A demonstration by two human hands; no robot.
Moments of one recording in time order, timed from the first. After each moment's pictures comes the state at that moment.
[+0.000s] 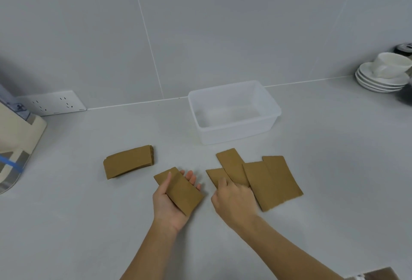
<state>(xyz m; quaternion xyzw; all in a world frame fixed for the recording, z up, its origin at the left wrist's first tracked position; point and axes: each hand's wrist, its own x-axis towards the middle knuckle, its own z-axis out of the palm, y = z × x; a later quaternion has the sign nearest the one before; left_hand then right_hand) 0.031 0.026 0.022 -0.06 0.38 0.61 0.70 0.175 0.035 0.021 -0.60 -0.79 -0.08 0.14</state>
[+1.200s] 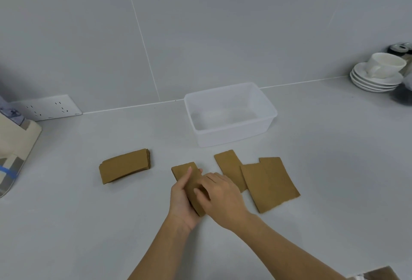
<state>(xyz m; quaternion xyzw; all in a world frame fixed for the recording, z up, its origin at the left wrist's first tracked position) 0.062 0.035 0.040 0.02 0.42 0.51 0.75 0.161 0.037 0.043 -0.52 -0.81 0.09 0.25</state>
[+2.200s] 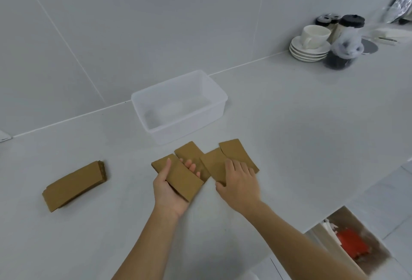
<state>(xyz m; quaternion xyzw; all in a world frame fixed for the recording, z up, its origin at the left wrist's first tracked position) 0.109 0.057 0.028 0.02 0.39 0.51 0.76 0.261 0.026 0.028 -0.74 -0.66 0.13 0.09</state>
